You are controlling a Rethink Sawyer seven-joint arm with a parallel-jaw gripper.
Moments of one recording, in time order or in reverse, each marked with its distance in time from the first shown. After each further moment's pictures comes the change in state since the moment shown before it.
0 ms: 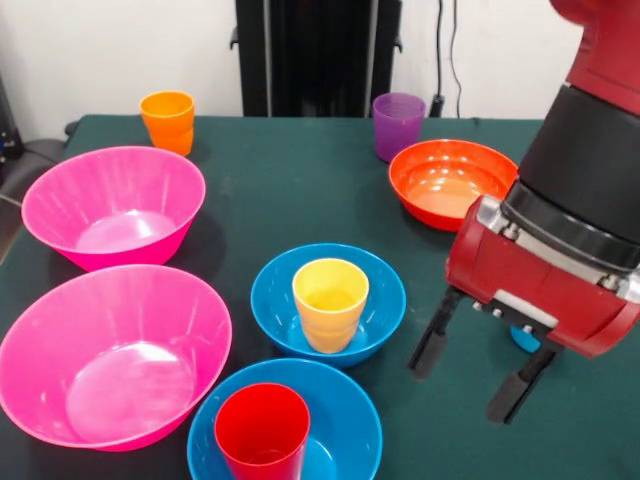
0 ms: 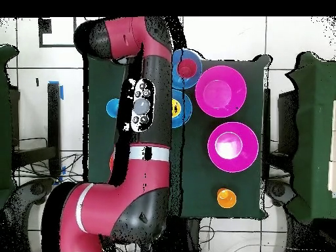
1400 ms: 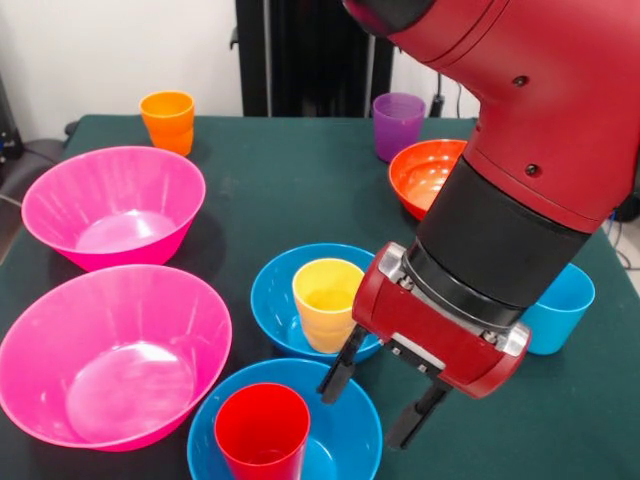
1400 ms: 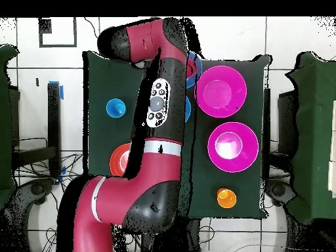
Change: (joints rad) arm -0.051 0.074 -0.048 -0.031 0.002 0.000 0.000
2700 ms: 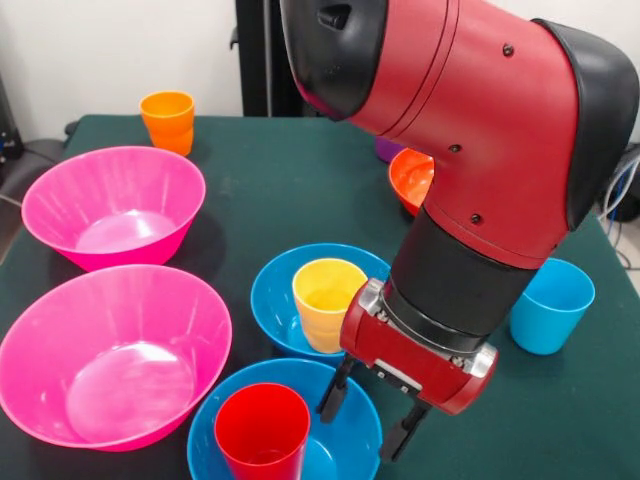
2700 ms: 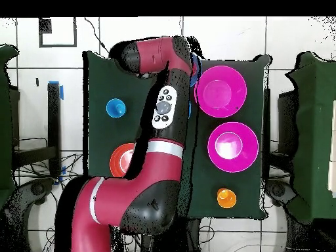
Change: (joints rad) arm 0.008 -0.012 0.031 0.172 0.048 -0.167 0.000
